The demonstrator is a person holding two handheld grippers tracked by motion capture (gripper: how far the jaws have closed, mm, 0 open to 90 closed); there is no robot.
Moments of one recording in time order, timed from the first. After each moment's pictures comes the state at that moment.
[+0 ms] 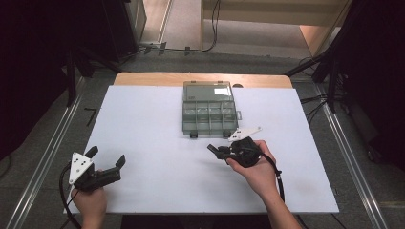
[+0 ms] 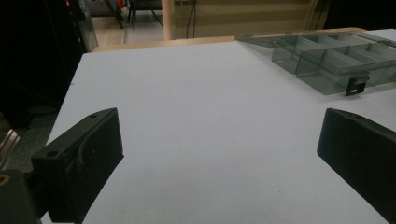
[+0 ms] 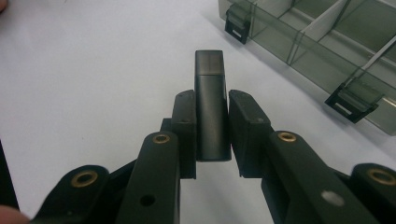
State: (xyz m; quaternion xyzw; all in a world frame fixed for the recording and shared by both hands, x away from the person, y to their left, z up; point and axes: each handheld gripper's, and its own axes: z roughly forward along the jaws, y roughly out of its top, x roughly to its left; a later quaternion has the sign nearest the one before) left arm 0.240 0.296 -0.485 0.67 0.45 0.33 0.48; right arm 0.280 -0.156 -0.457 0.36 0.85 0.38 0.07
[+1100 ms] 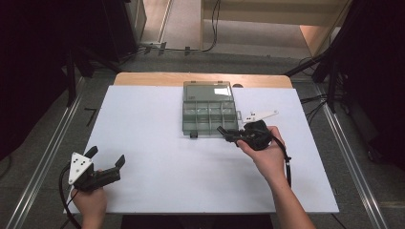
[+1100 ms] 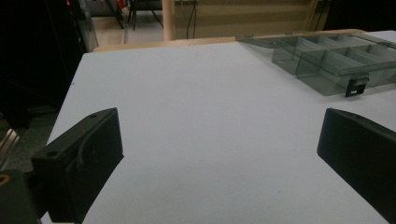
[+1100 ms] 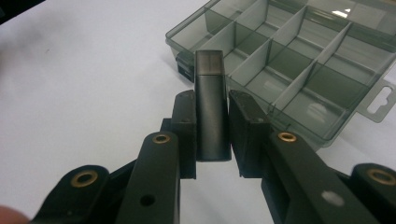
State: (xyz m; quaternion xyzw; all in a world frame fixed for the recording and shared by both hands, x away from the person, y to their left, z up) left arm 0.240 0.297 -0.486 0.67 0.46 0.33 0.48; right arm 0.310 -0.188 -0.433 0.40 0.82 0.41 0.09
